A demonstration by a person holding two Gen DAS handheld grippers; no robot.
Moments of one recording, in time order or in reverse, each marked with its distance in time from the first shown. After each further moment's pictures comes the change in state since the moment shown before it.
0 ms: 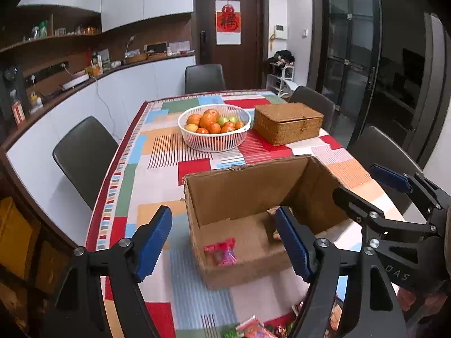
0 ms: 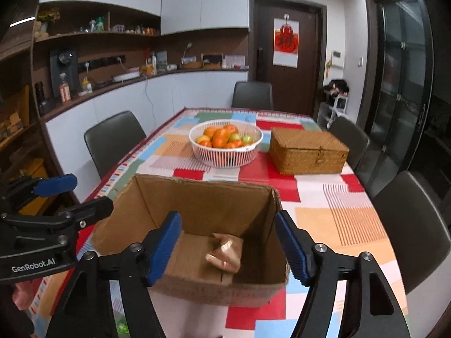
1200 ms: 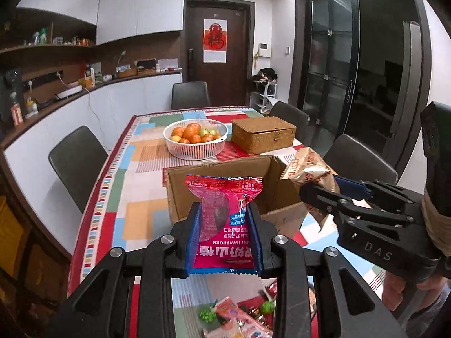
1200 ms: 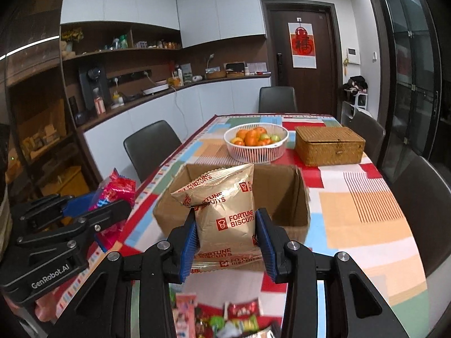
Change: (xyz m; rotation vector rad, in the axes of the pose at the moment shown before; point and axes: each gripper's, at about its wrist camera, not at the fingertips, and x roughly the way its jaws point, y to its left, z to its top) left arm -0.051 -0.019 -0.030 -0.005 -0.083 -0.091; right arm -0.059 0.003 -0.032 0.054 -0.028 0.175
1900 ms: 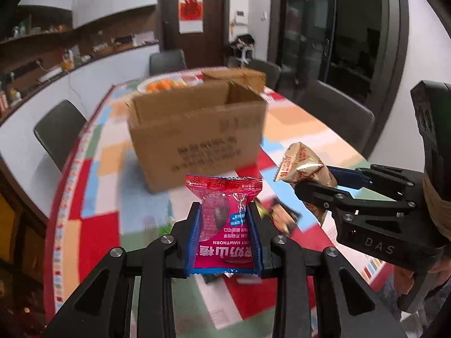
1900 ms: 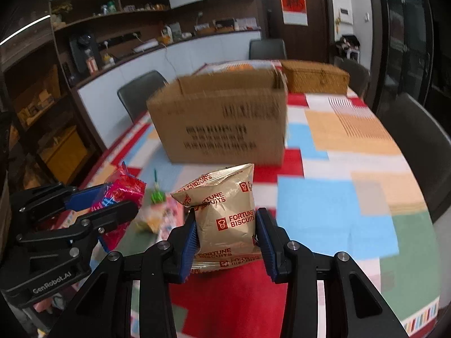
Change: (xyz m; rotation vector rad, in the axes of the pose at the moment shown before) left arm -0.035 -0.056 -0.109 0.074 0.137 -0.053; right arm -0.048 -0.005 -0.121 0.031 0.209 -0.033
